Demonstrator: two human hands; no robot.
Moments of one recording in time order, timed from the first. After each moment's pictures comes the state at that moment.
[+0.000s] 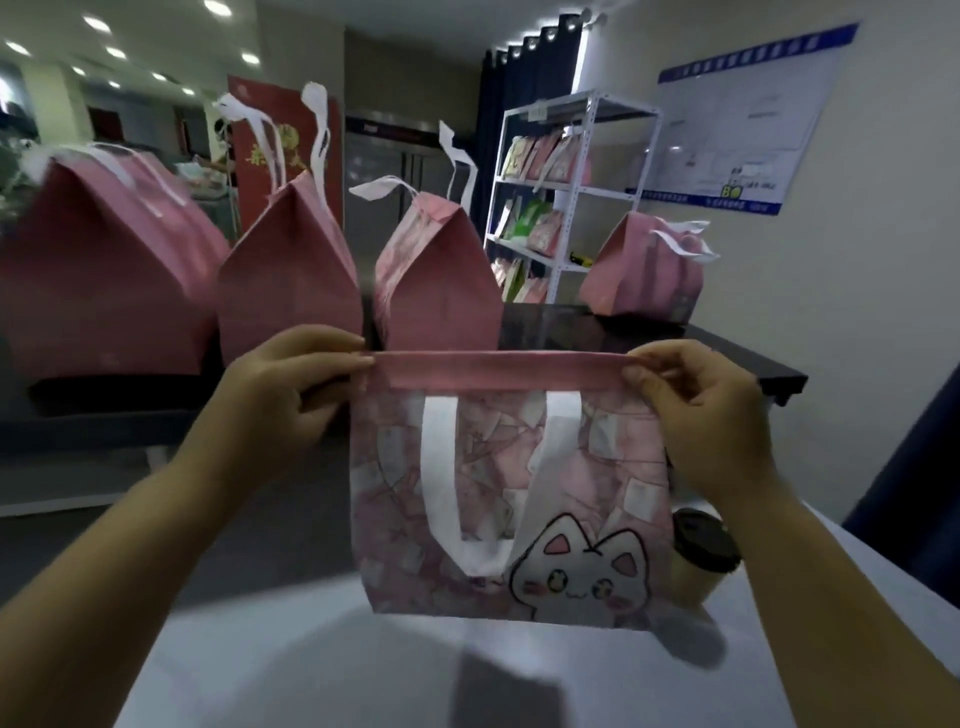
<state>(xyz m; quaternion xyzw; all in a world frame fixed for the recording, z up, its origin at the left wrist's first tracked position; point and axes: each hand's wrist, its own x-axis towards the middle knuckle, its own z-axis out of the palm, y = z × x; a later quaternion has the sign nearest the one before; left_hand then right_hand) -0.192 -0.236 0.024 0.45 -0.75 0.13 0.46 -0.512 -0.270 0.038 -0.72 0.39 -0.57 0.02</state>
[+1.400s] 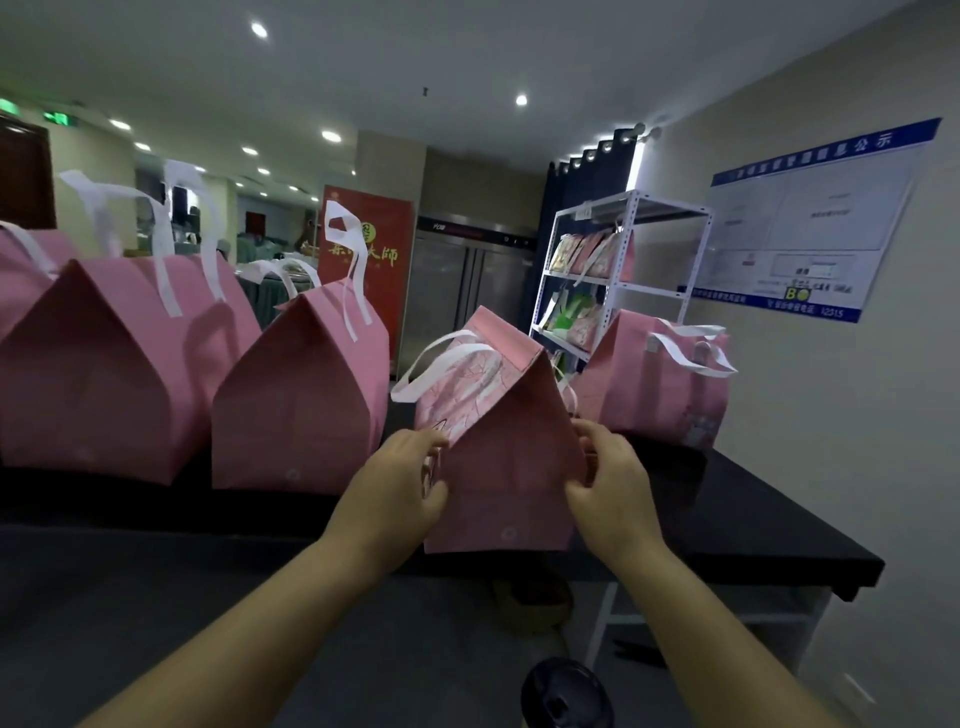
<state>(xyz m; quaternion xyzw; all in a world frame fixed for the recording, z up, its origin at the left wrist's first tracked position) -0.425 -0.461 0.009 0.59 -0.65 0.04 0.48 -0.629 -0.535 0.027 -0.76 0.43 -0.48 0.10</state>
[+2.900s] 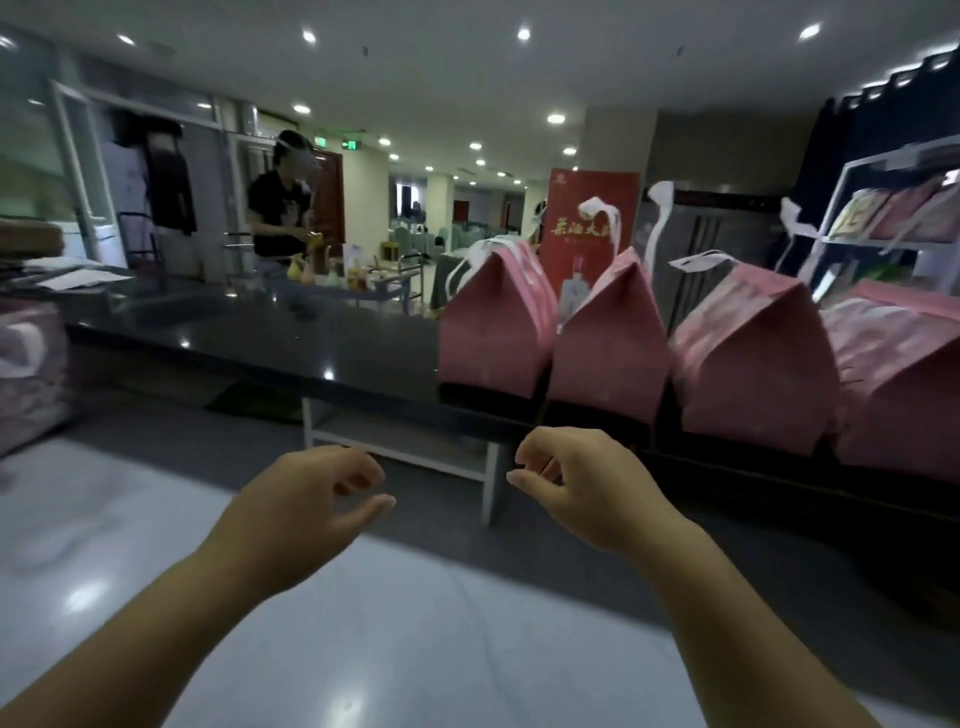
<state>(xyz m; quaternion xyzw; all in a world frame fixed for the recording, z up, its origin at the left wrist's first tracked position) -0.078 -0.036 -0.008 0.79 -0.52 0.08 0.32 -0.258 -0.234 0.012 -0.95 0.17 -0.27 0.07</state>
